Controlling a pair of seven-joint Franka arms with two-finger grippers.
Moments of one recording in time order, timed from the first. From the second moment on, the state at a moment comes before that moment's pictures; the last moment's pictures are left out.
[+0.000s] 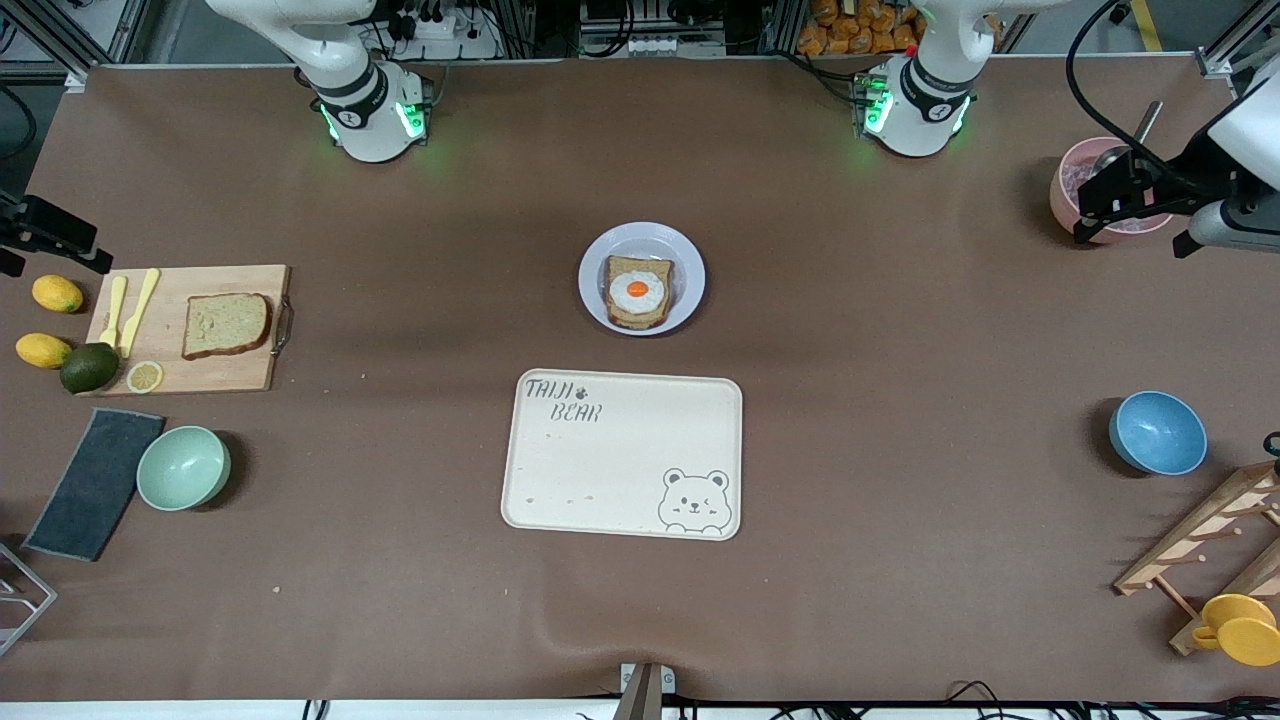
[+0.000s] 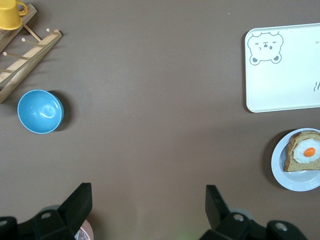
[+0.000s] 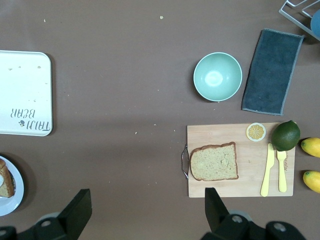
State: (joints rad) left arm -0.01 0.03 -0.12 -1.41 -0.02 1.46 0.03; right arm -0.03 0.01 -0.10 -1.52 0.05 1.52 -0.12
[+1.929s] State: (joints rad) left arm -0.01 0.03 -0.12 -1.41 -0.02 1.47 0.03; right arm -0.08 0.05 -0.10 -1.56 0.05 1.46 -0.11
